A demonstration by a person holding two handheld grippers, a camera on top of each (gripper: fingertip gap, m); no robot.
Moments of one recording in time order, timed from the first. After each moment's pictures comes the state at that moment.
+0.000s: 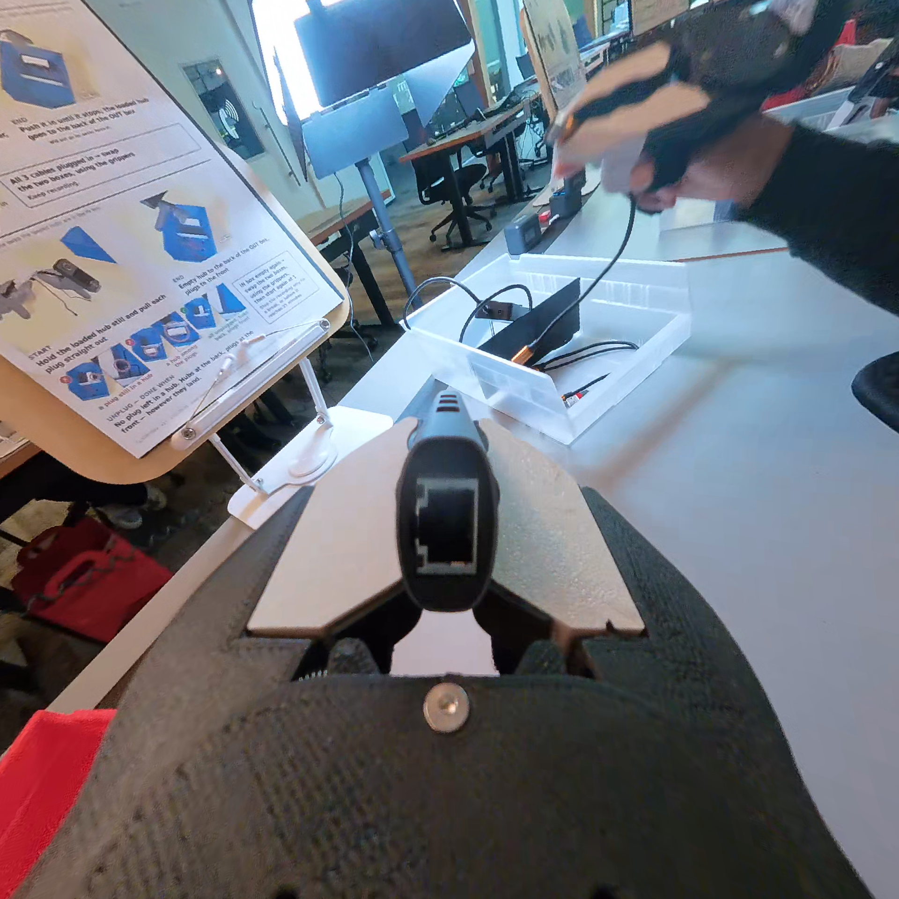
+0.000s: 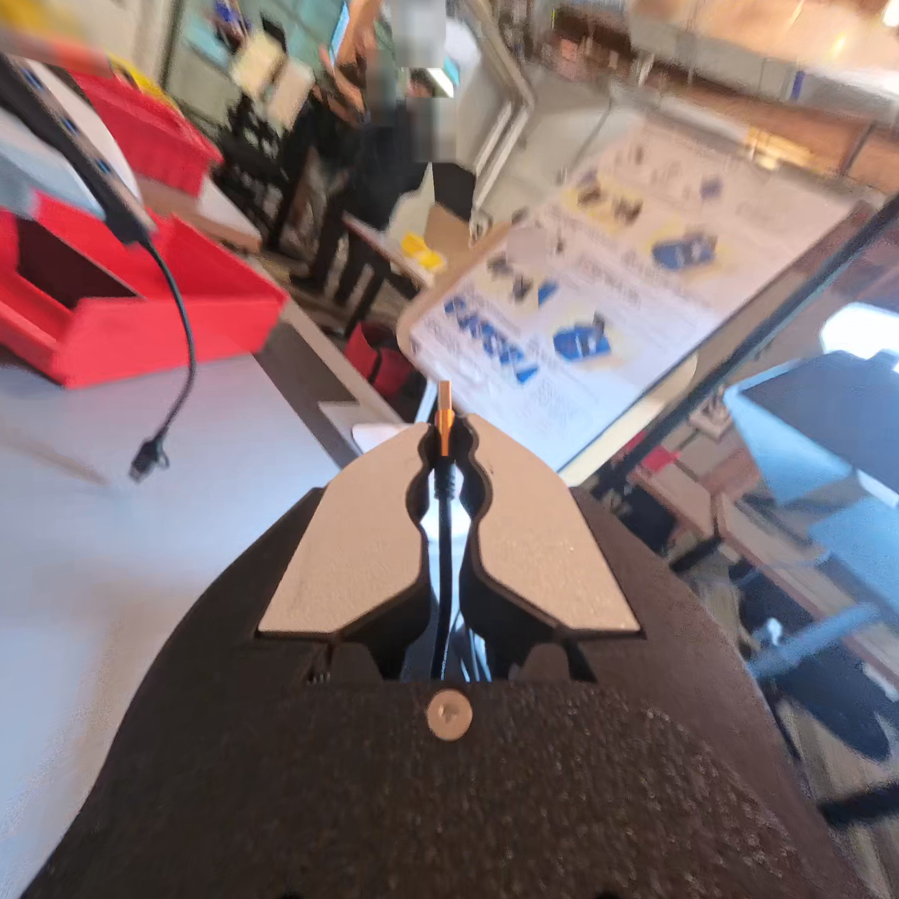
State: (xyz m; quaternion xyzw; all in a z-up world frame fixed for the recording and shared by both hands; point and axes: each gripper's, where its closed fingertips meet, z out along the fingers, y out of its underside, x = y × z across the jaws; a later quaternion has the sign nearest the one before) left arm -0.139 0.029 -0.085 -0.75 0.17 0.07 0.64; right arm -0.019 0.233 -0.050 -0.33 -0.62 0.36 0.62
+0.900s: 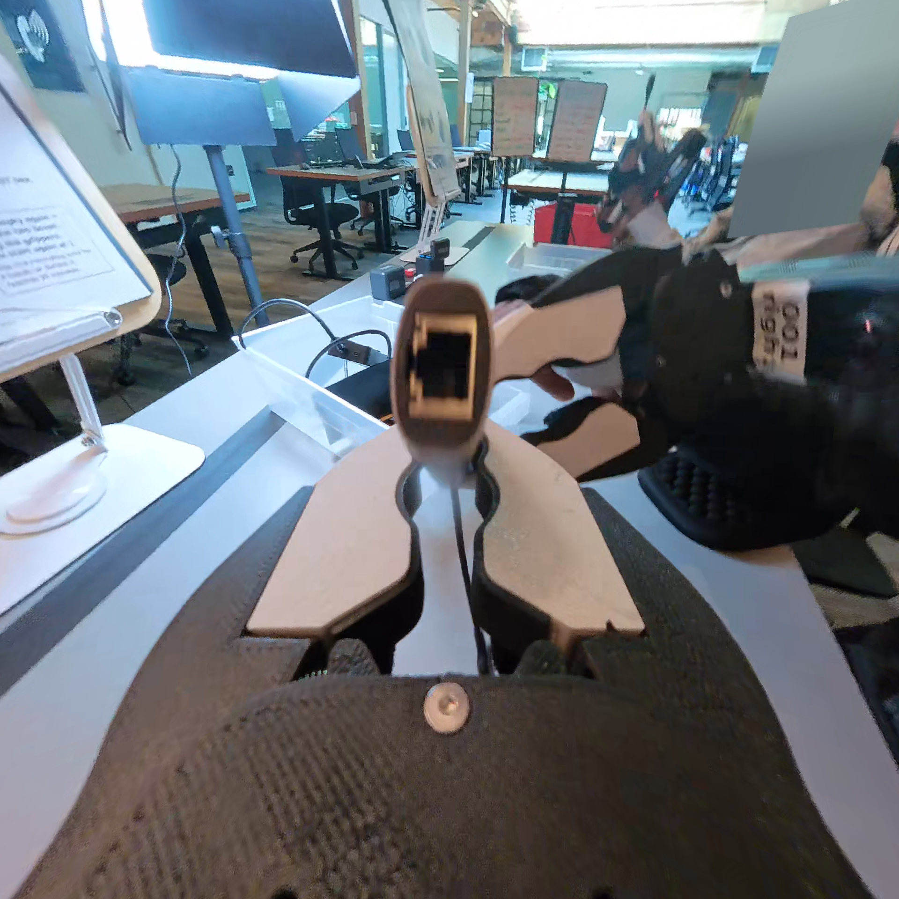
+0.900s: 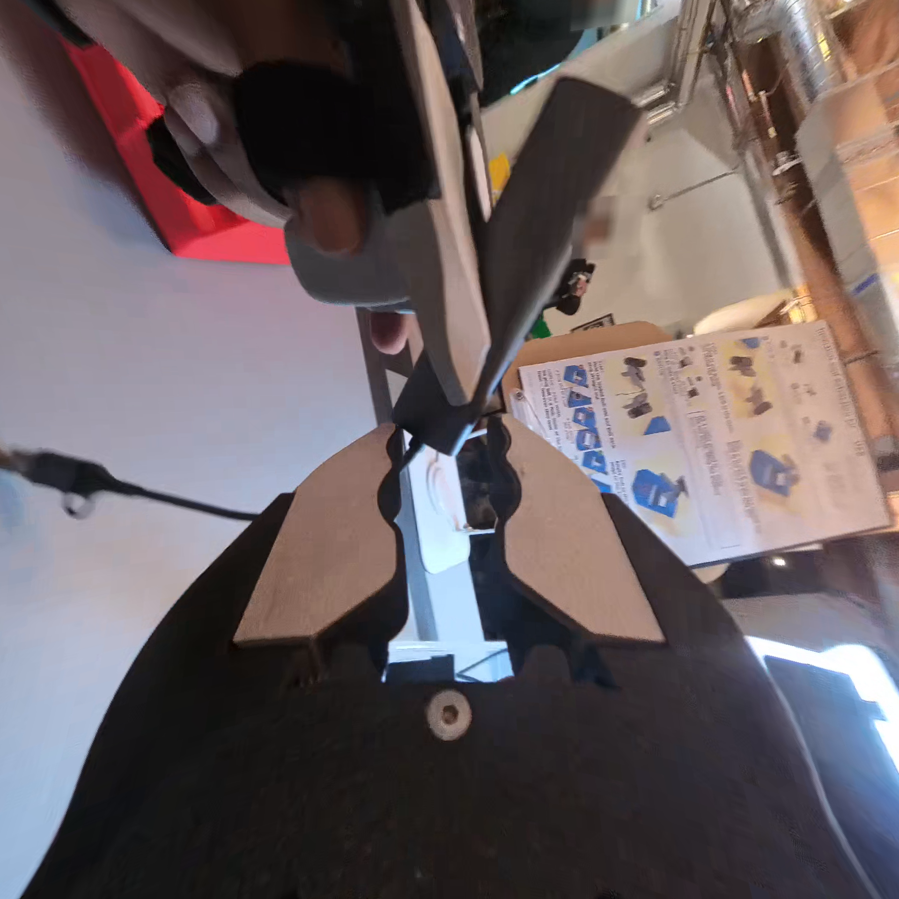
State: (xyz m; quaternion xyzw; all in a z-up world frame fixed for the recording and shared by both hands) left arm -0.070 0.062 -0.096 -0.73 0.14 -0.15 0.65; right arm -0.081 0.066 -0.109 -0.16 -0.75 0.13 0.63
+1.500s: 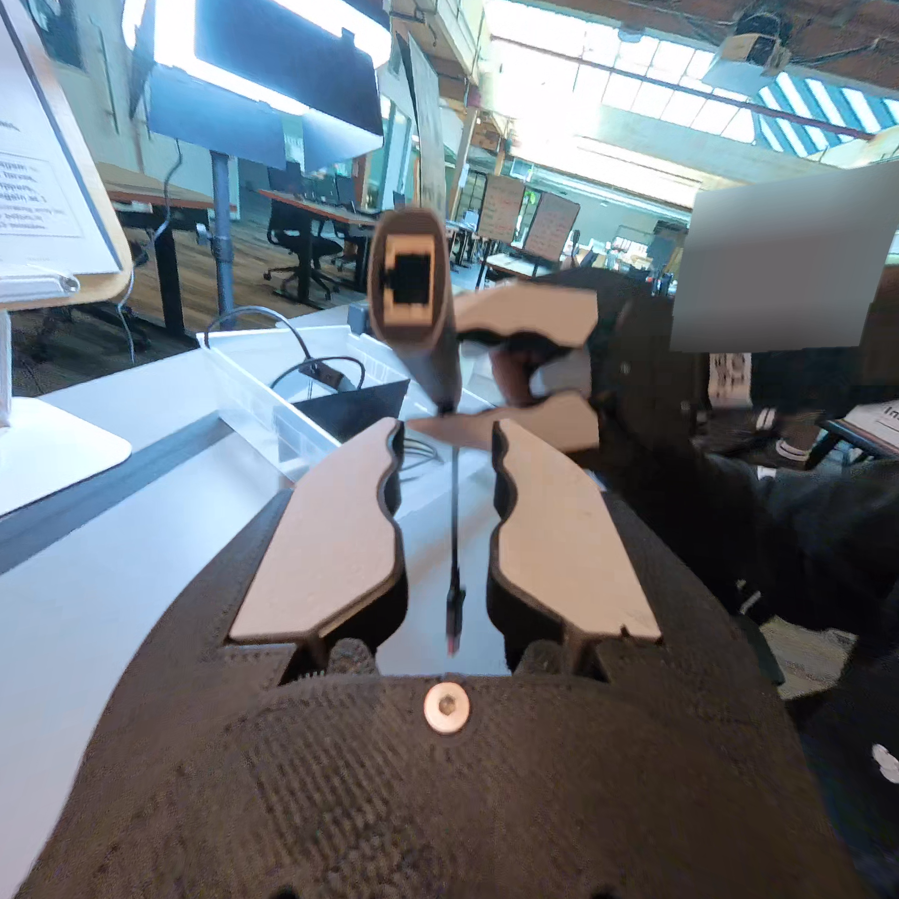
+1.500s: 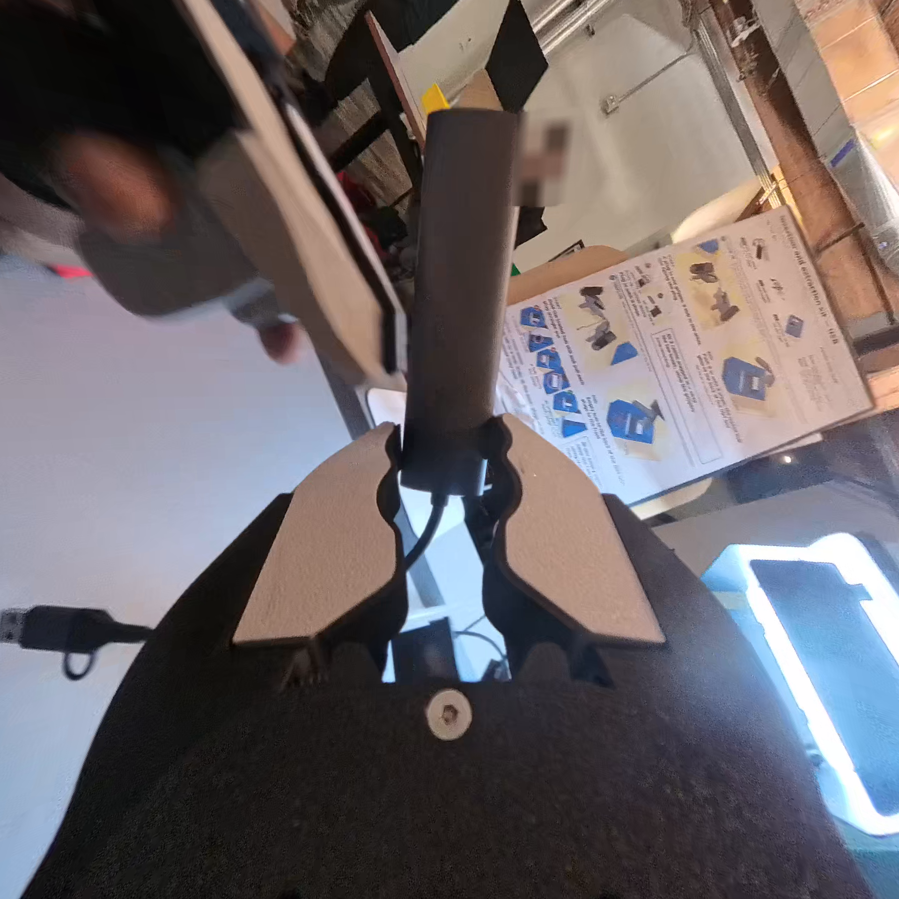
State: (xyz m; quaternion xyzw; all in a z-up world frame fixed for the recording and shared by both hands) left arm -0.068 0.066 -0.083 -0.70 0.06 -0.24 0.67; right arm -0.083 0.098 -0.079 -0.26 -0.71 0.13 0.64
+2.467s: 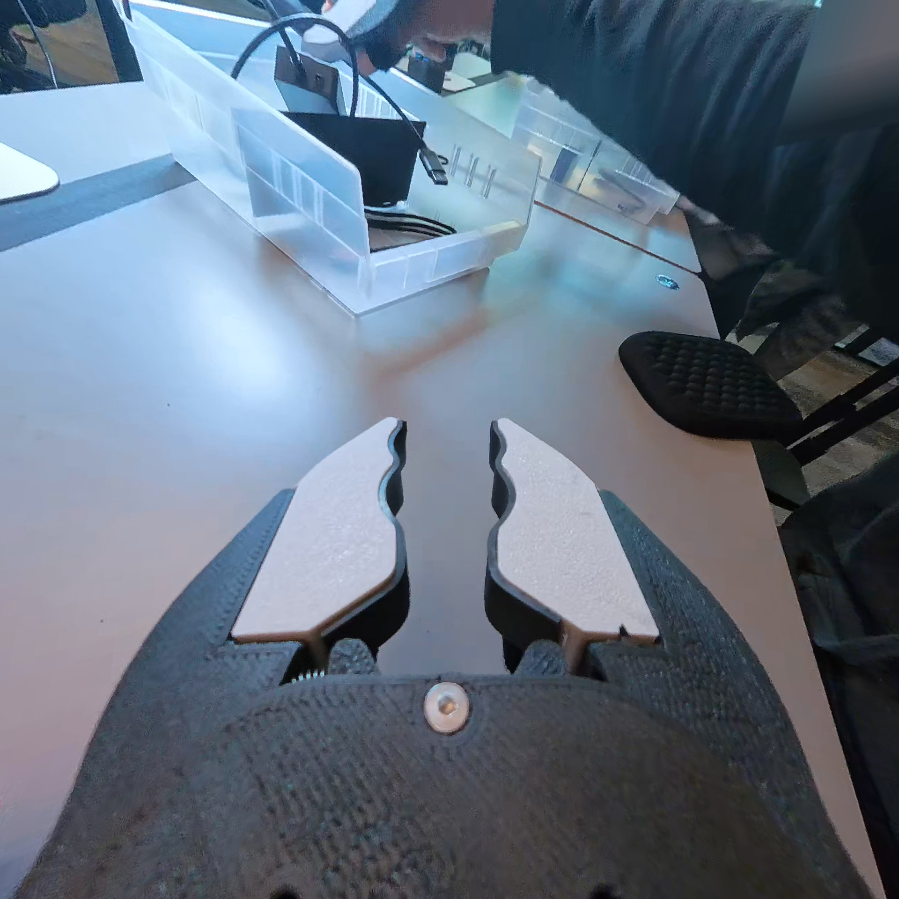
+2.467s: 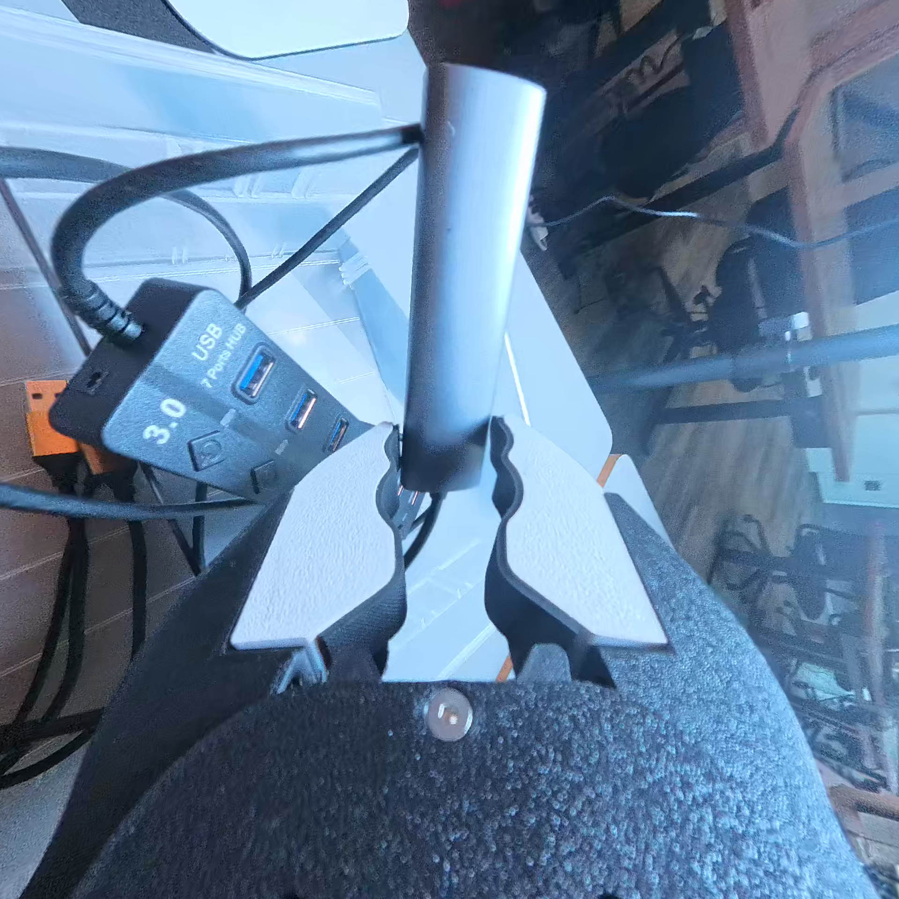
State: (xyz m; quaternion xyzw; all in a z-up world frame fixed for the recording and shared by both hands) left arm -0.054 0.023 -0.222 -0.81 0.07 -0.21 0.54; right arm -0.056 0.443 -0.197 -0.54 -0.73 0.00 0.42
